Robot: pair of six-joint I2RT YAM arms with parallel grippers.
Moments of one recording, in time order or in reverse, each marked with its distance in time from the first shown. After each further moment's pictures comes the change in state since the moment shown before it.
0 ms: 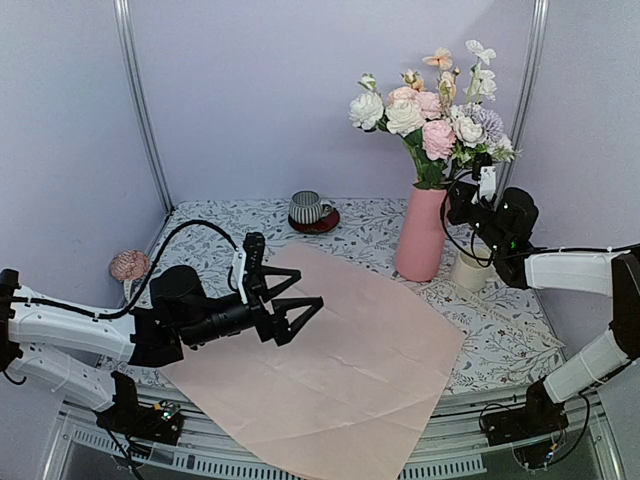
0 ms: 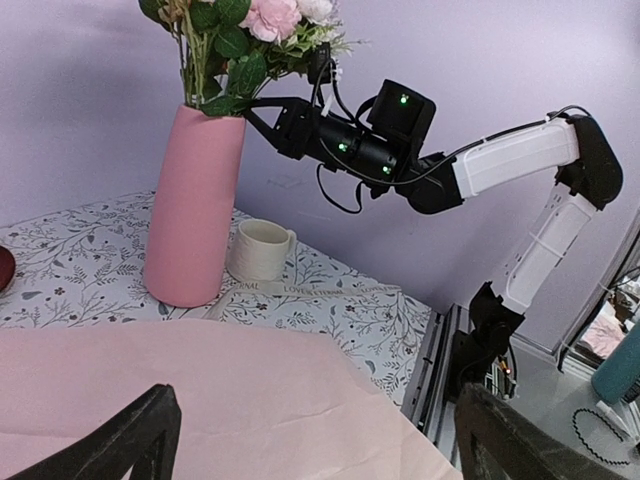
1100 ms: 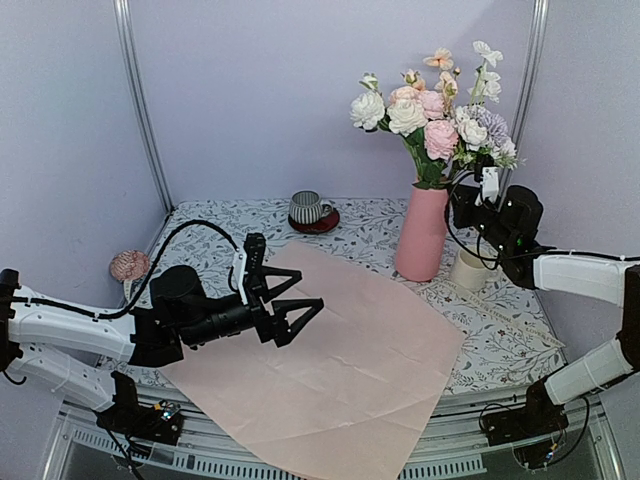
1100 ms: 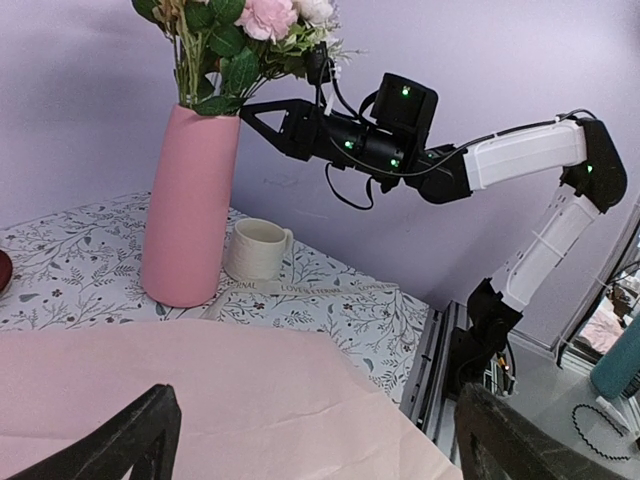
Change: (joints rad) left arm 0.000 0.000 0.000 0.000 0.014 0.008; right arm -0.004 -0.072 0.003 -0.148 -0.002 -0.012
